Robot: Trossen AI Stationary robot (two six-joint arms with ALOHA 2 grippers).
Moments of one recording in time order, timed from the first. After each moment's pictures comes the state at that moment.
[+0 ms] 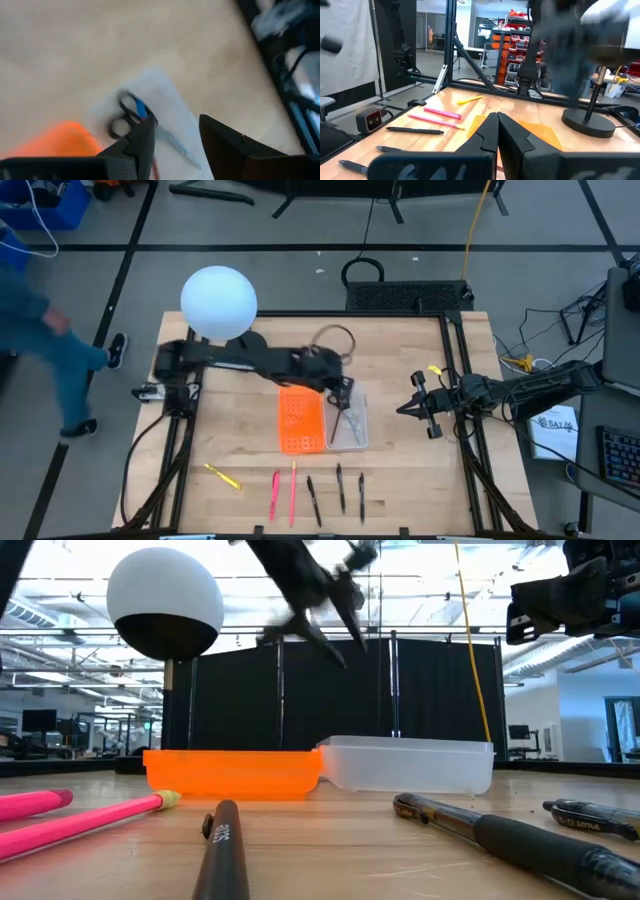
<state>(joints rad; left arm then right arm) 0.03 1.82 1.54 -0.59 -0.16 -1.02 0.13 0.44 0.01 0.48 -0.11 -0.09</state>
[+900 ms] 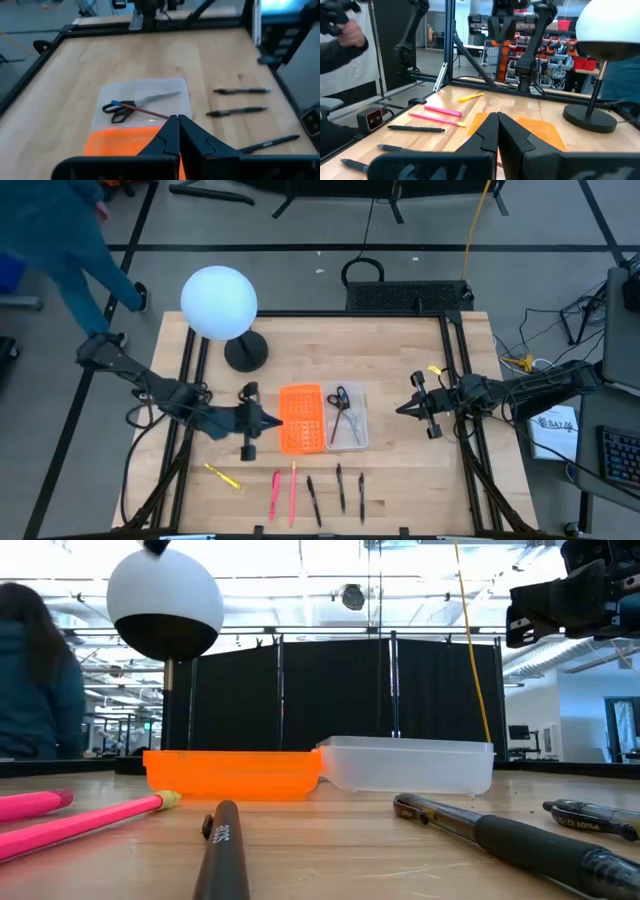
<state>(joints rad) -0.50 1.11 0.87 -0.29 -0.47 -0.23 0.13 0.45 0.01 0.48 -0.11 -0.07</state>
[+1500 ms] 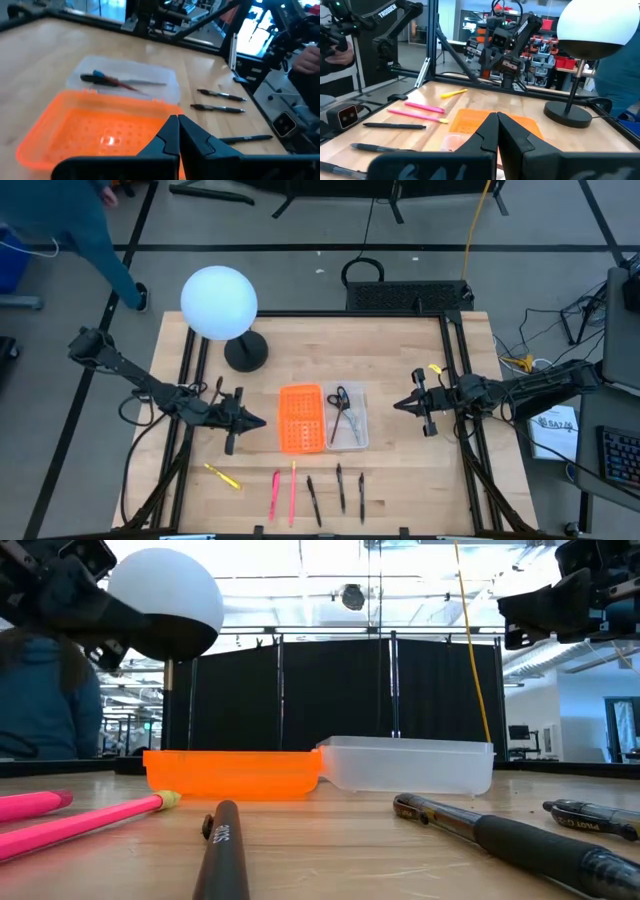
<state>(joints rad) -0.51 0.81 0.19 0.36 -0.40 -0.38 0.13 0.47 0.01 0.49 -0.02 -0.12</state>
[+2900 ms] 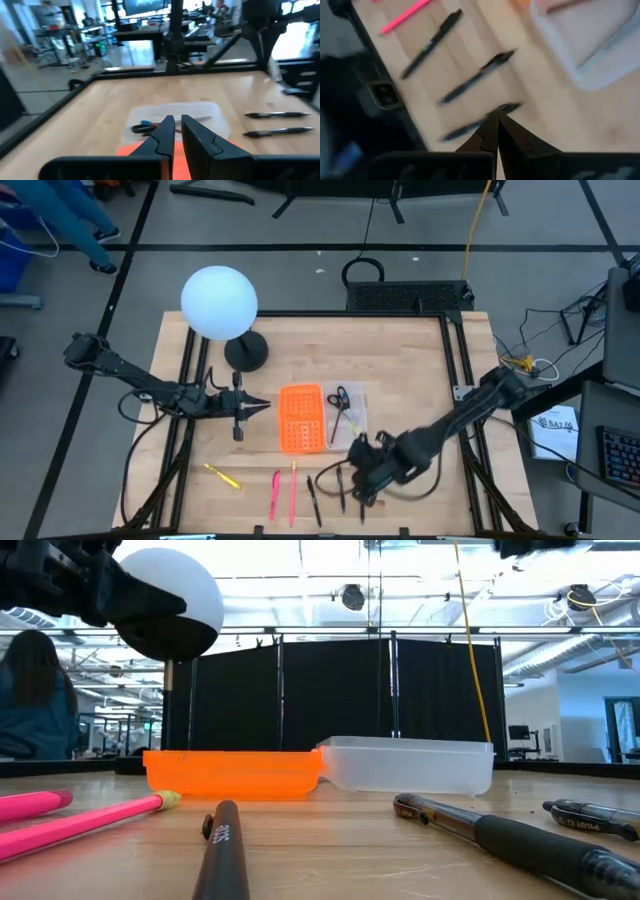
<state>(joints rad) -0.39 0.81 0.19 0.54 -0.45 0.03 0.58 1.84 1.62 -1.02 0.12 1.12</state>
